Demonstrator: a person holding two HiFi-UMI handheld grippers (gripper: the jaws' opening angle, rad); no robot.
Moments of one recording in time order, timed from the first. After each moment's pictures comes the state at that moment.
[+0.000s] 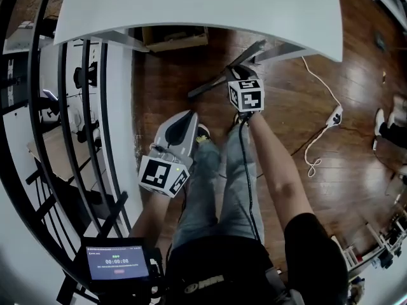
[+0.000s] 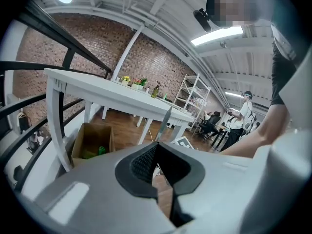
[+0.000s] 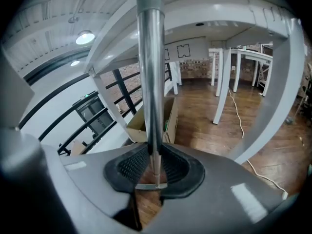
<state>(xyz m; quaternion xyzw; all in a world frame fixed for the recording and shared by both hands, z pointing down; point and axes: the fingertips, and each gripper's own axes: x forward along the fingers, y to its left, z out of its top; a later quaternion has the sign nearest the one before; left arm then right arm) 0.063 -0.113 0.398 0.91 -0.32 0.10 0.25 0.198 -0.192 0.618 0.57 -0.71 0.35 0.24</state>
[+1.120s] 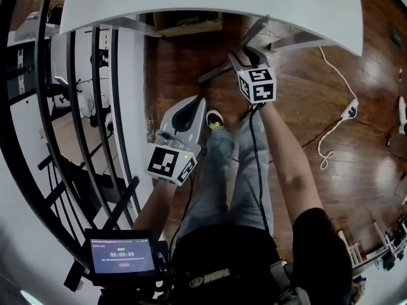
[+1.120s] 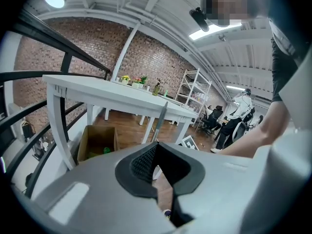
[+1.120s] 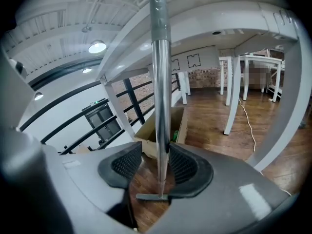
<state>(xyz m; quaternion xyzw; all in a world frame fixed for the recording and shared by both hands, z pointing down) 0.057 -0.120 0.401 0.90 -0.33 0.13 0.23 0.173 -0.206 0.603 0.55 -0.76 0.30 0.19</state>
